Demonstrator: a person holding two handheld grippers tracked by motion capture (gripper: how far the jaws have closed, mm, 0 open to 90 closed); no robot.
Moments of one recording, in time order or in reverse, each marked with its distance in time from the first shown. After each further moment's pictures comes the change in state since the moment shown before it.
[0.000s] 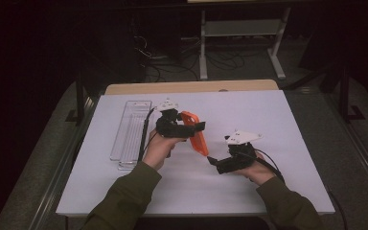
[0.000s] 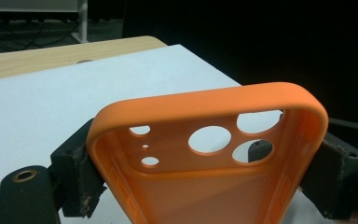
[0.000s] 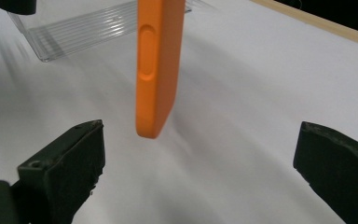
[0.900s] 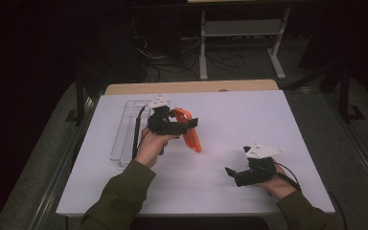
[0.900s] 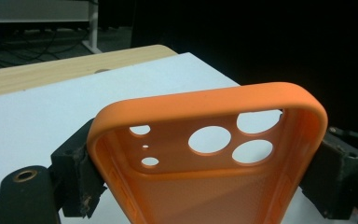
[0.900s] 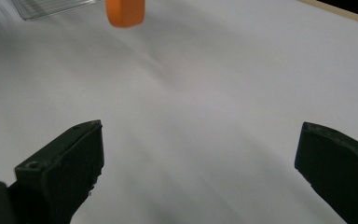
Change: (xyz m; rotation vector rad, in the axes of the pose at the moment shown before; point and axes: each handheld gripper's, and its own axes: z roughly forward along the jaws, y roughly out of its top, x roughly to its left) left arm 0.010 0.008 -0.019 -0.036 0.029 0.003; right arm -0.007 -0.045 -0.039 0.016 -0.067 0.014
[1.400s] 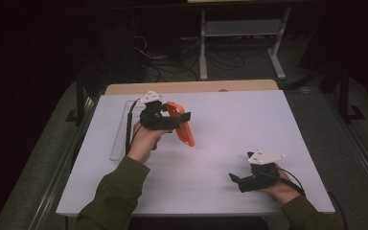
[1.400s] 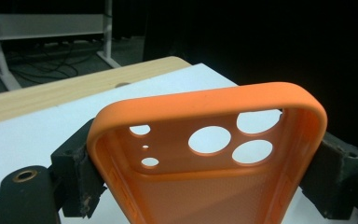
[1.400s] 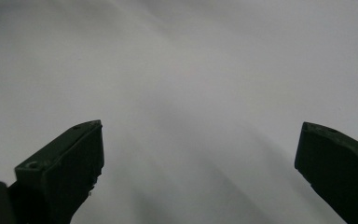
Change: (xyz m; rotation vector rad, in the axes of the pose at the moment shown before) left arm 0.009 0.016 -0.018 -0.028 0.050 0.035; right arm 0.001 -0.015 -0.005 0.057 -0.021 -0.023
